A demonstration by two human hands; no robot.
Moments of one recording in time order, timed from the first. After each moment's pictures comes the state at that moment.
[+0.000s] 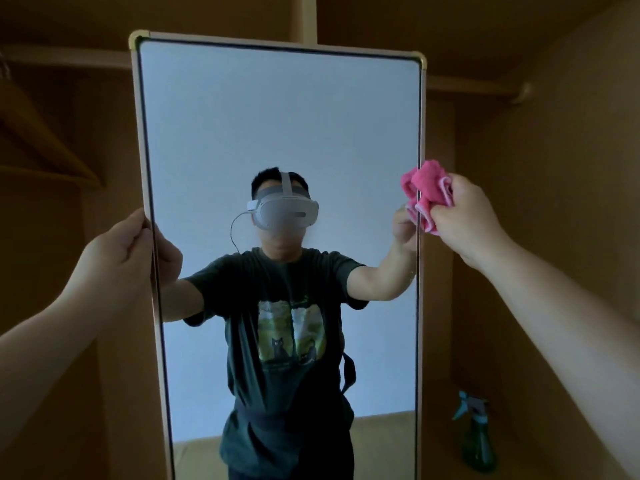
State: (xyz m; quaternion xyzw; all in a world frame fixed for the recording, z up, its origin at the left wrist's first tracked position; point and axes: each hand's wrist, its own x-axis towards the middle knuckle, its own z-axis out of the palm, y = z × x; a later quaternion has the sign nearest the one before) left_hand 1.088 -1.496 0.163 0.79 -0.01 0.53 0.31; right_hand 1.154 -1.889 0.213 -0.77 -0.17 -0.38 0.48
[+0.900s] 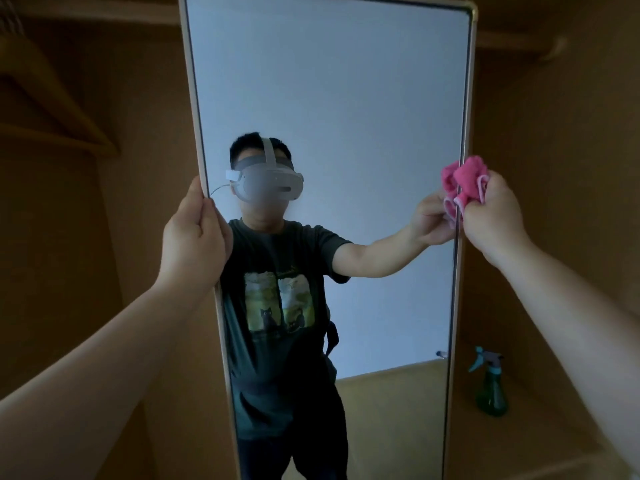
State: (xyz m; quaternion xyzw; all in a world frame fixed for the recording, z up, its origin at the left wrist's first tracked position) left_hand 1.084 -1.512 0.146 0.71 -0.09 0.46 0.52; right_hand 1.144 -1.852 0.165 -0.76 -0.05 -0.41 0.49
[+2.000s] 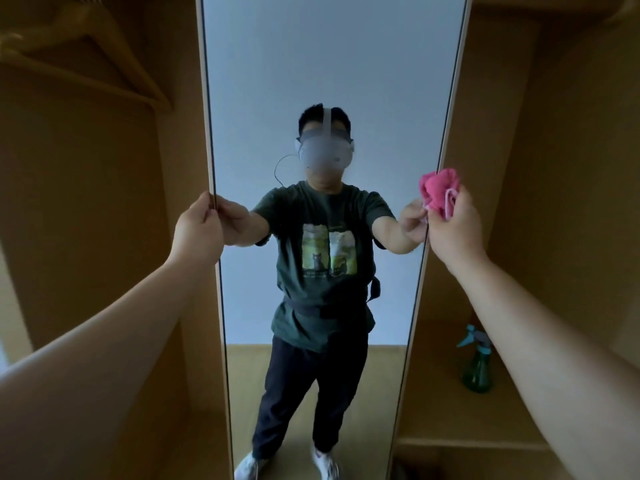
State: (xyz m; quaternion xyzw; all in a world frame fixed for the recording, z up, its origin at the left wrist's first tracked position) left_hand 1.053 -1.540 0.082 0.74 0.12 0.43 0.50; right_hand 1.142 -1.874 0.104 -0.78 -0.13 -0.34 0.51
